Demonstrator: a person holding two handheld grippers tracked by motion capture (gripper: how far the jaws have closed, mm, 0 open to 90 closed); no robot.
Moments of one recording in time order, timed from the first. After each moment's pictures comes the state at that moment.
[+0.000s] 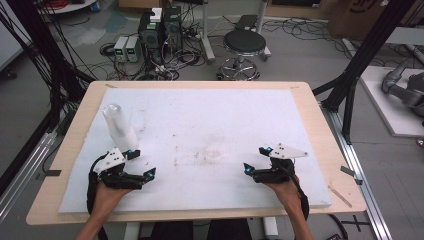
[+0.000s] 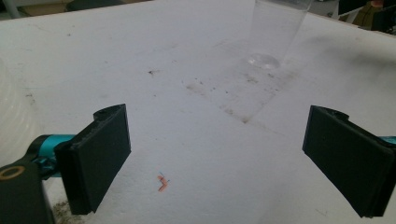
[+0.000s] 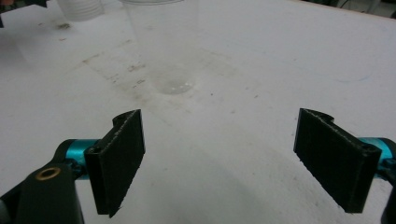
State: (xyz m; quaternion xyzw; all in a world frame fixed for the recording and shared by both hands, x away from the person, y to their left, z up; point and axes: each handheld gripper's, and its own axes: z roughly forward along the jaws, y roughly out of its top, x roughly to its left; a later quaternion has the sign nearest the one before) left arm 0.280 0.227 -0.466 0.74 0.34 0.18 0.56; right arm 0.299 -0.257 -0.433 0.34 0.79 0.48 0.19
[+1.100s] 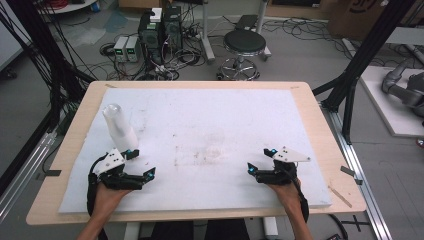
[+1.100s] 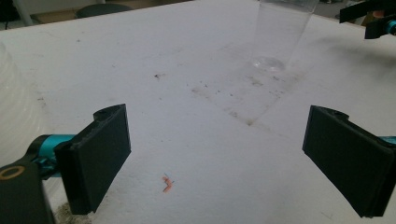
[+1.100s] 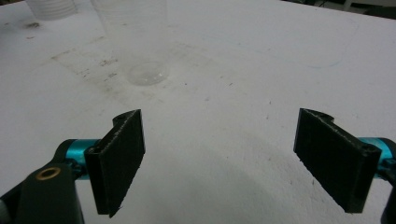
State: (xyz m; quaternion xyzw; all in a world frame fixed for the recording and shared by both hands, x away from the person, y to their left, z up) left arm 0.277 0.227 -0.466 0.73 0.34 0.19 0.56; right arm 0.300 -0.268 -0.451 0.36 0.77 0.48 0.21
